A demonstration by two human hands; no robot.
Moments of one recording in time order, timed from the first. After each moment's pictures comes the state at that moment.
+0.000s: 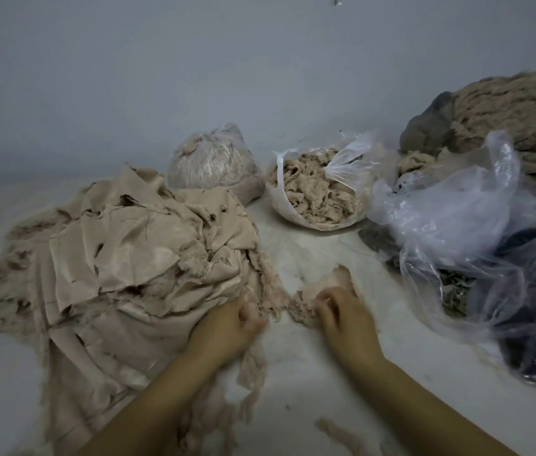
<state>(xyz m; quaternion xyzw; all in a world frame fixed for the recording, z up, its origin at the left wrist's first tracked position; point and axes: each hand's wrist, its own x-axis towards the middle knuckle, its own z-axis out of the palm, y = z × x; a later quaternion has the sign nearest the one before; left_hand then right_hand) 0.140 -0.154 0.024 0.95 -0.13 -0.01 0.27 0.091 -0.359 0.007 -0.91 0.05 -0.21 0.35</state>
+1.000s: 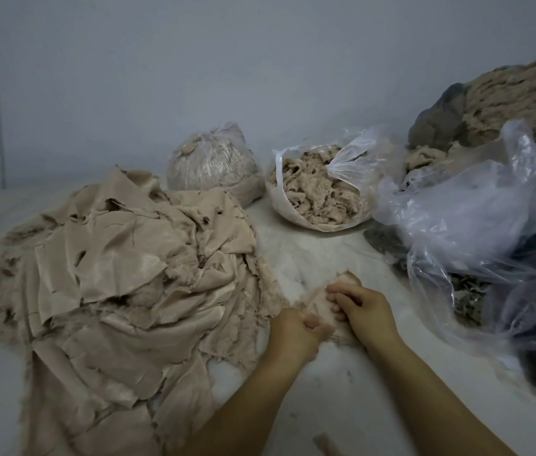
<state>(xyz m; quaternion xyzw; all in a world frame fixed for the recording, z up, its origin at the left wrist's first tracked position) 0.137 -0.262 0.001 0.86 -0.07 -0.08 0.50 0.137 -0.403 -0.011 -0.78 0.11 -0.16 0.60</state>
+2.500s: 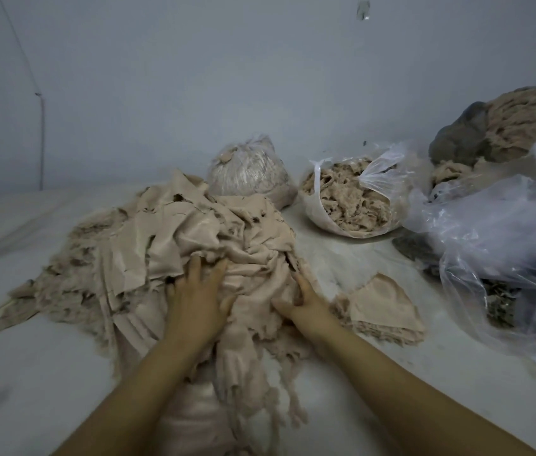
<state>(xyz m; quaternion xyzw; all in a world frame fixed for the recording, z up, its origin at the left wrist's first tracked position) 0.148 -0.067 0.056 0.98 -0.05 0.18 0.04 0.140 -0.260 0.022 -0.76 0.03 0.03 0.65</state>
